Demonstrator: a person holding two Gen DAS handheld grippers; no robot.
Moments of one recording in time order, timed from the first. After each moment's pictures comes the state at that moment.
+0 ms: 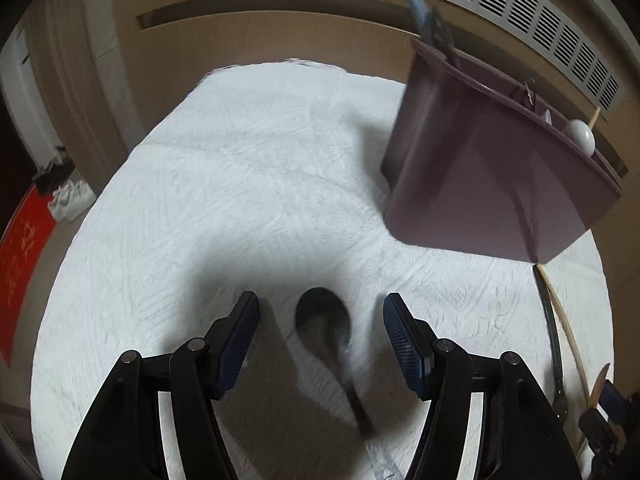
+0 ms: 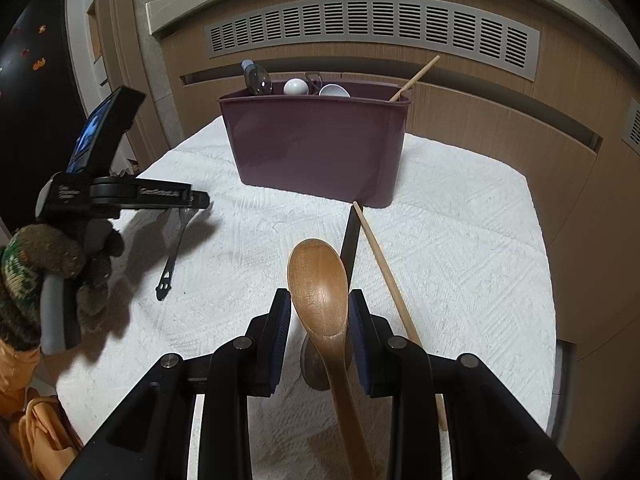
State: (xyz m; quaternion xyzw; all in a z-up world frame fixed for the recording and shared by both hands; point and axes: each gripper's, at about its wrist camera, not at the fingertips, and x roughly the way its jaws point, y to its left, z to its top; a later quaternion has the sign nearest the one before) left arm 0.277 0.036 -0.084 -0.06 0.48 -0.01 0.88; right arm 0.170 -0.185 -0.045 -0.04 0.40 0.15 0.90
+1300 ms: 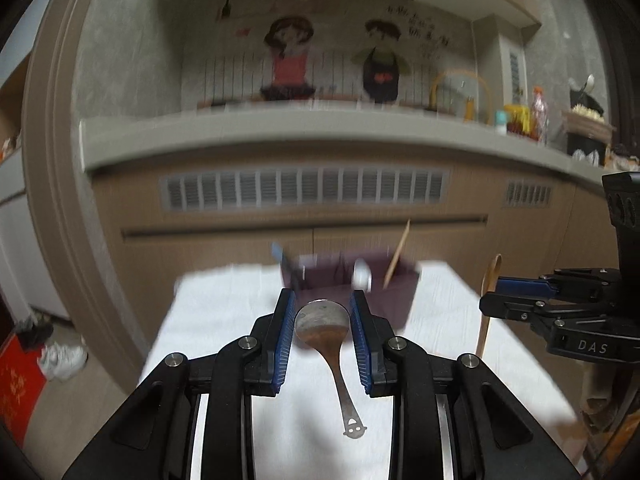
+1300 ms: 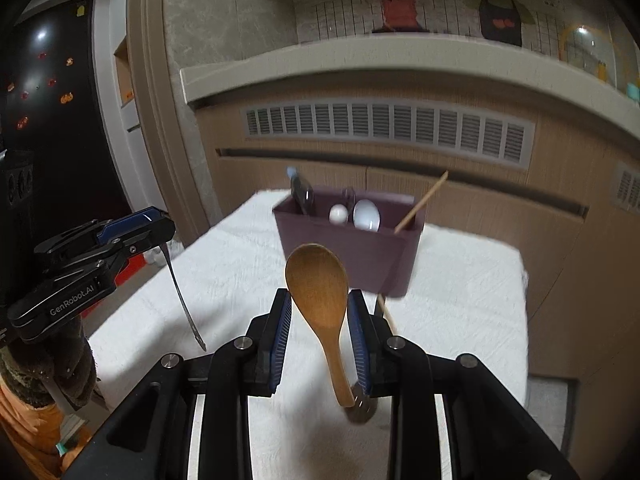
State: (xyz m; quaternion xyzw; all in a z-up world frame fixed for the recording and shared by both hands) left arm 0.135 0.031 0.100 0.02 0.19 -0.15 0.97; right arm 0.144 -0.168 0.070 -0.02 0.30 0.18 0.94
